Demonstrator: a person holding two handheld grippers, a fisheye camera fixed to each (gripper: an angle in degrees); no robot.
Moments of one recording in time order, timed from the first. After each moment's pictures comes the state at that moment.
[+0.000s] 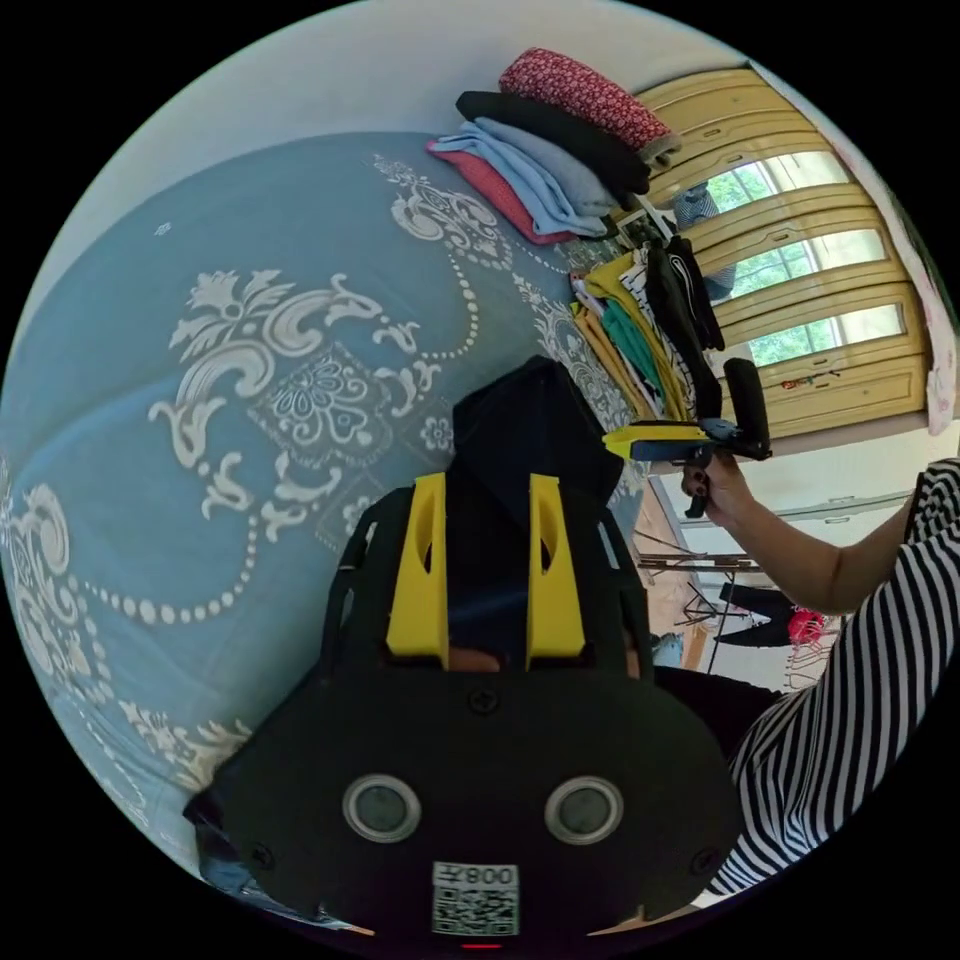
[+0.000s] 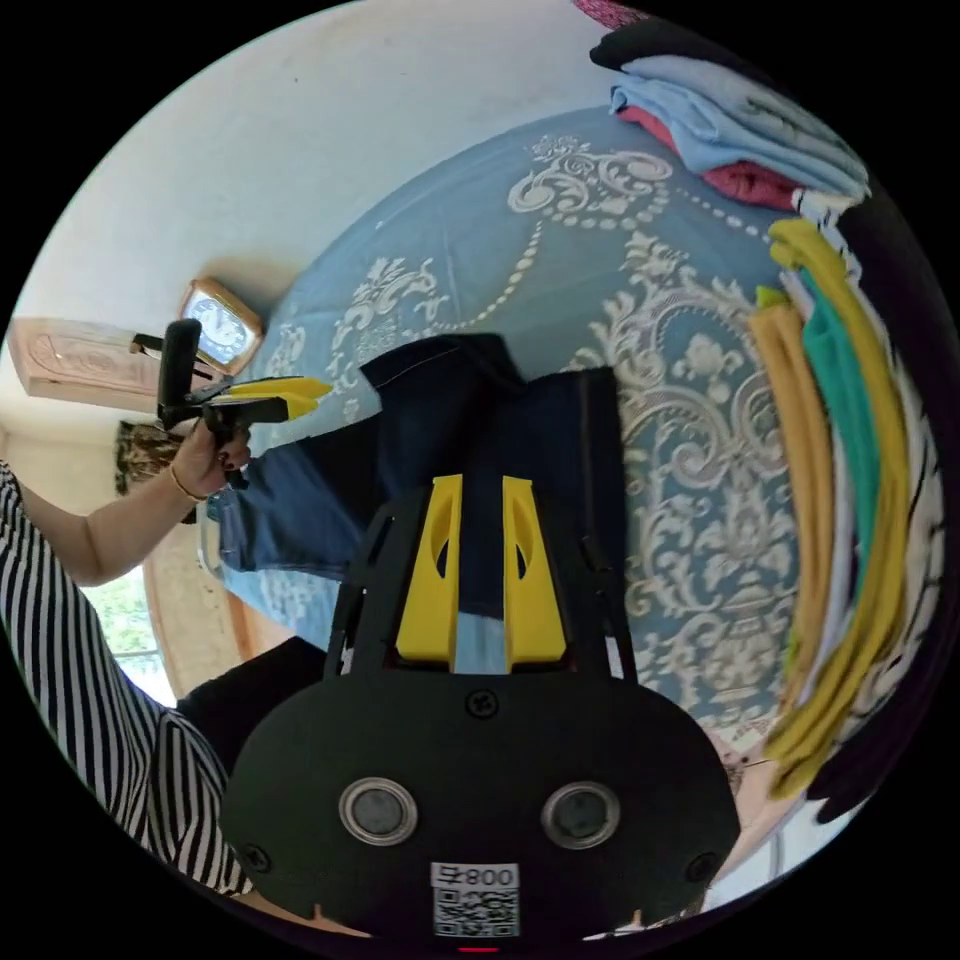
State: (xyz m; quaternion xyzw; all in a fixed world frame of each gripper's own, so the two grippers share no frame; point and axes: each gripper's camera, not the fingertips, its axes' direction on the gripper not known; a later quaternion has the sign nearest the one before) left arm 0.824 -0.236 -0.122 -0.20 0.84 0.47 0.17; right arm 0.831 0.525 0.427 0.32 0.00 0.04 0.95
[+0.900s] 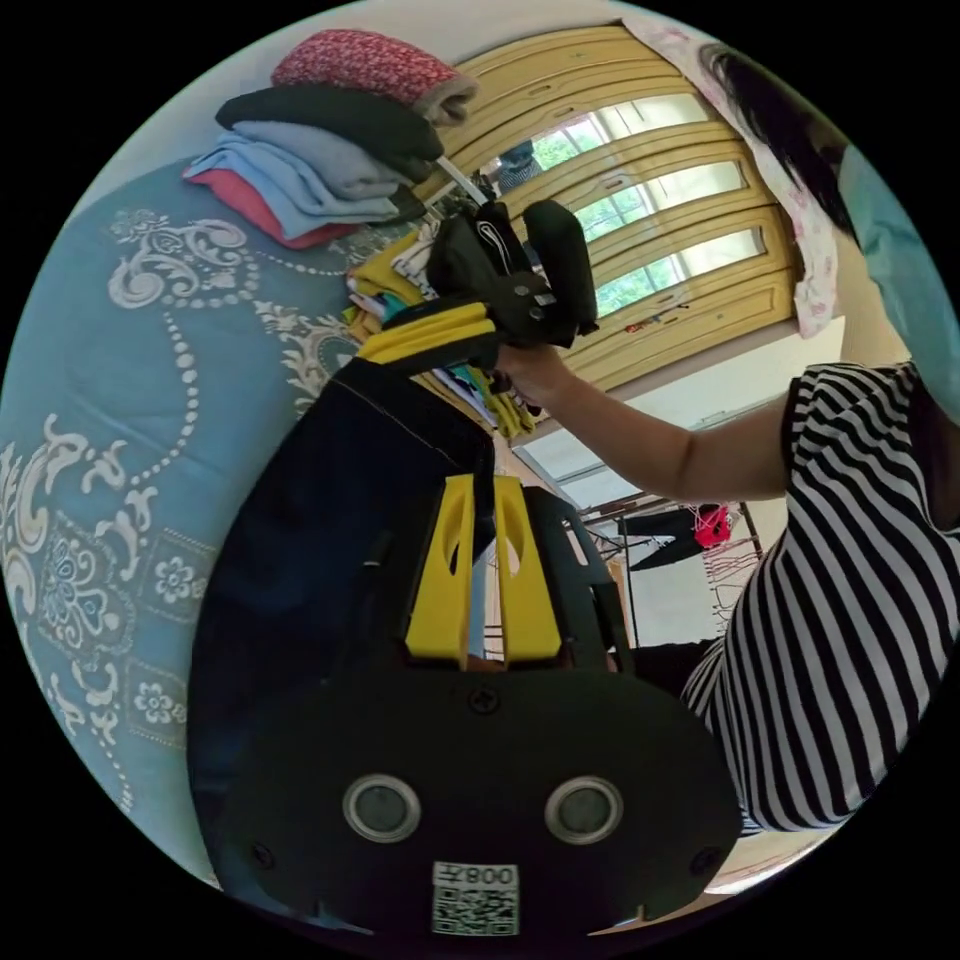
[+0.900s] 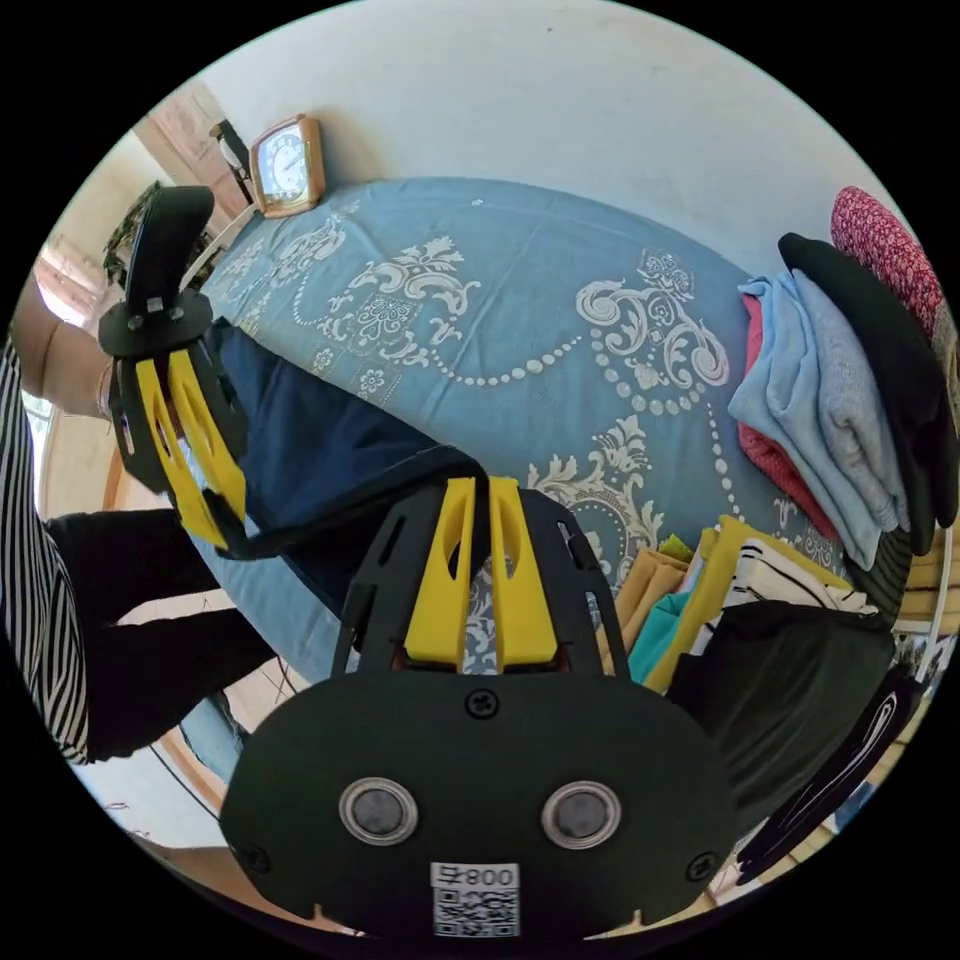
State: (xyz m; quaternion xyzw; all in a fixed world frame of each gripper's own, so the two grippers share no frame) left arm 0.956 -0.124 -0.097 -0.16 0.88 0.45 -0.07; right arm 0.882 0.494 0.342 0.27 0.24 -0.19 0.91
